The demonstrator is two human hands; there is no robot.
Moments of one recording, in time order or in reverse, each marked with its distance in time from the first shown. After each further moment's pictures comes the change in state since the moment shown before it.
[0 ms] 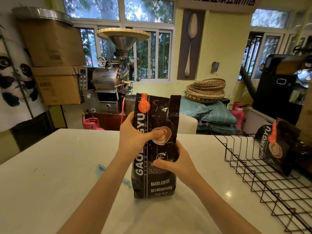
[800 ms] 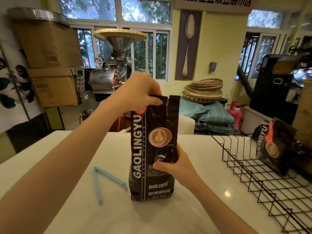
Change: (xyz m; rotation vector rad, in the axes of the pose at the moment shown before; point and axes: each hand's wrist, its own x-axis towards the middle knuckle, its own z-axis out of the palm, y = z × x) left_hand 0.075 0.104 0.004 0.911 -0.488 0.442; right_hand -0.003 0.001 -0.008 0.020 -0.012 0.025
